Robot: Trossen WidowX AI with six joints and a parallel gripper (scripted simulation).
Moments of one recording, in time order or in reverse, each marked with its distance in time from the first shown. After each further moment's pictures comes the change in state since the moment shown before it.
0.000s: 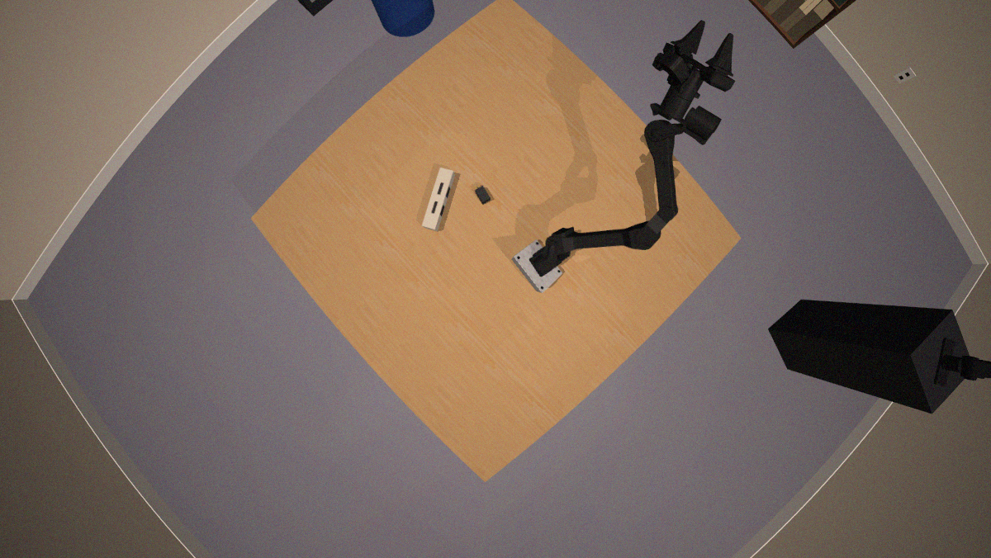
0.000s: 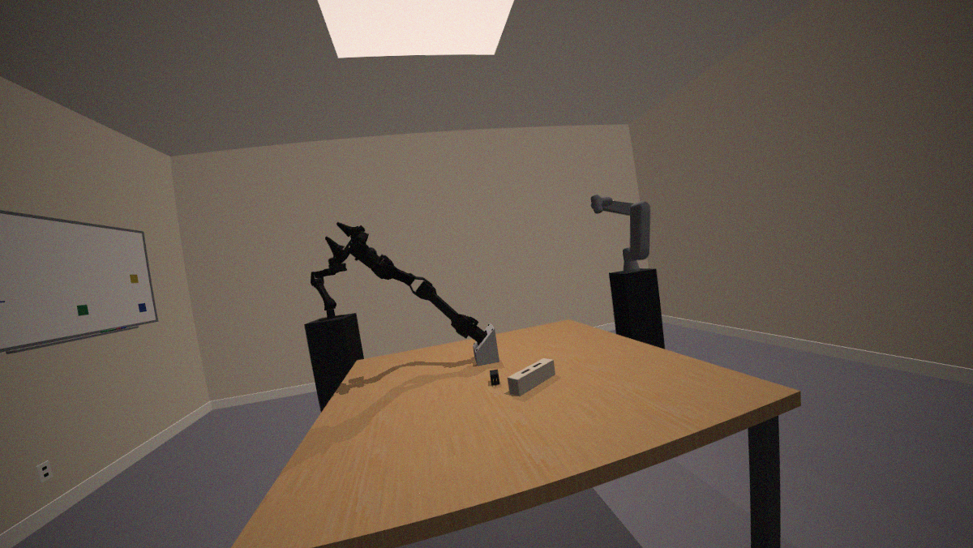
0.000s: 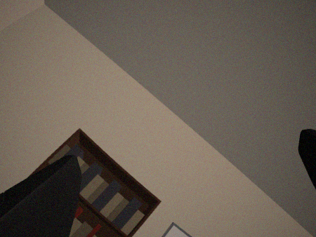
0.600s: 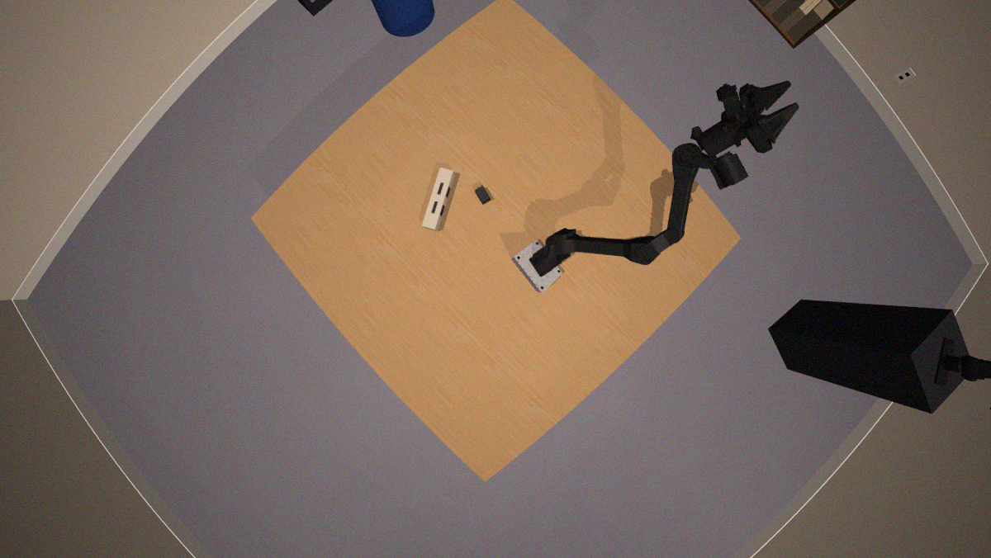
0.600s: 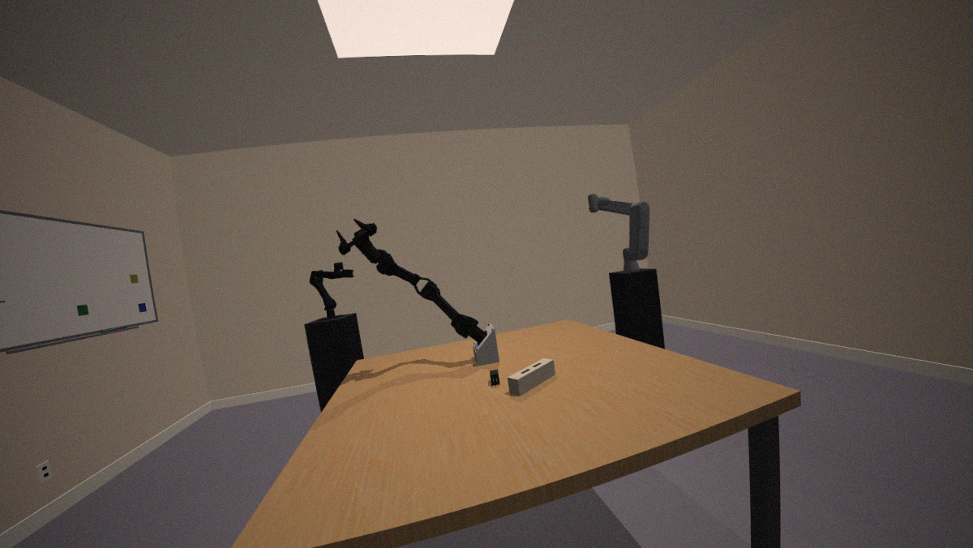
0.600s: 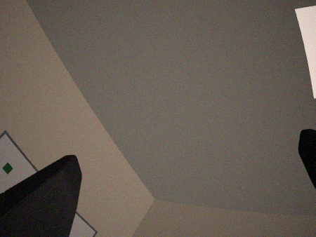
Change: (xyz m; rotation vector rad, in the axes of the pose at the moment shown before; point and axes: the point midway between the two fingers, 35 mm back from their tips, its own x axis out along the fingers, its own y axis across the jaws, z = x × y) arm -0.034 -0.151 -0.095 -0.474 0.299 -0.362
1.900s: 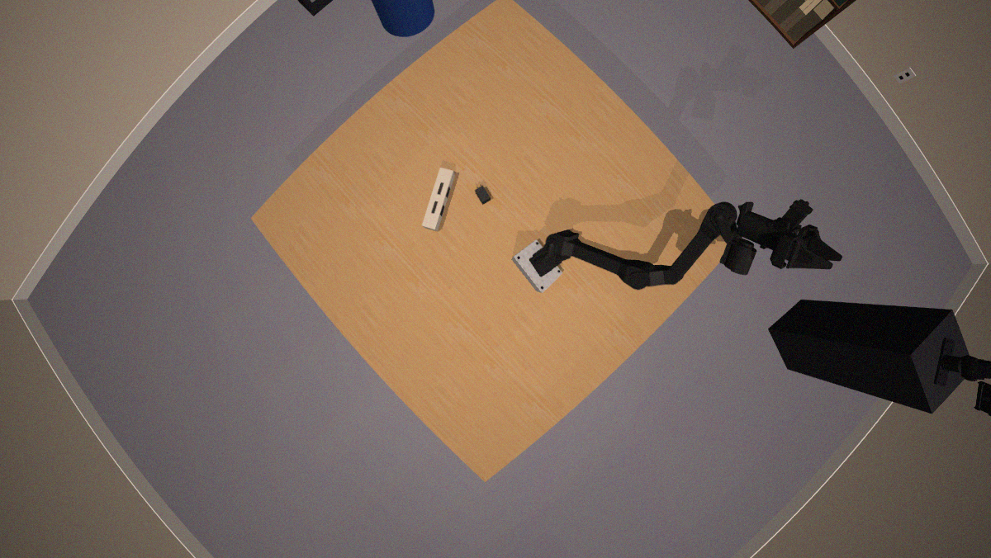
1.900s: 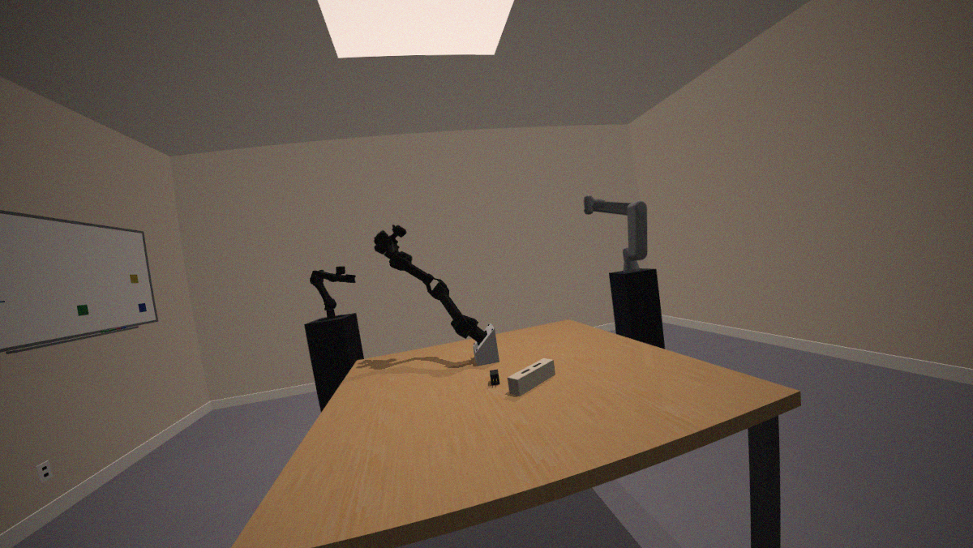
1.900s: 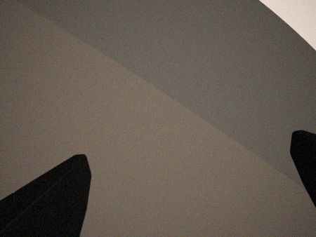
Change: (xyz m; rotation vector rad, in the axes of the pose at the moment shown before) arm -0.043 -0.196 -0.219 -0.696 0.660 -0.354
